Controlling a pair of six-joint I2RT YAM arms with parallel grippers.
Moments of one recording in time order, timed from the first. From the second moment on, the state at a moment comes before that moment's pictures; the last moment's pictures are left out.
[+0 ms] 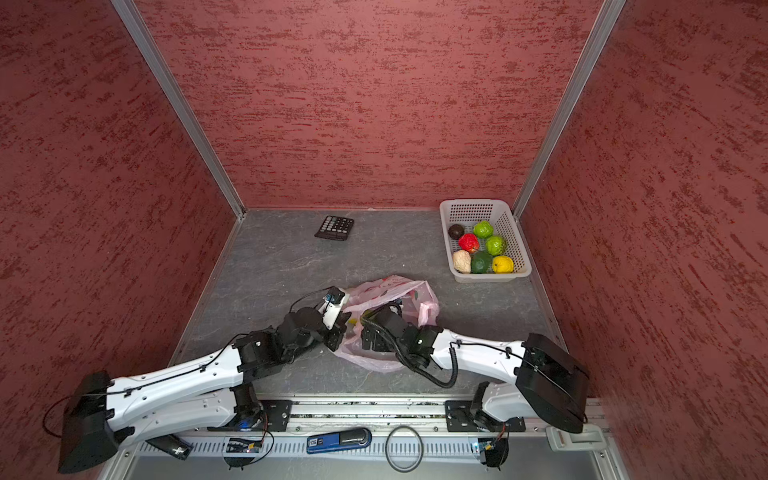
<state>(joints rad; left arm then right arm) -1.03 0.97 0.57 -0.16 -0.29 -0.23 1.03 1.36 0.68 -0.16 0.13 1.04</state>
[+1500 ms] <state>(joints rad) -0.90 0.93 0.47 -0.03 -0.15 -0.20 0.87 1.72 0.74 0.40 -0.11 1.62</state>
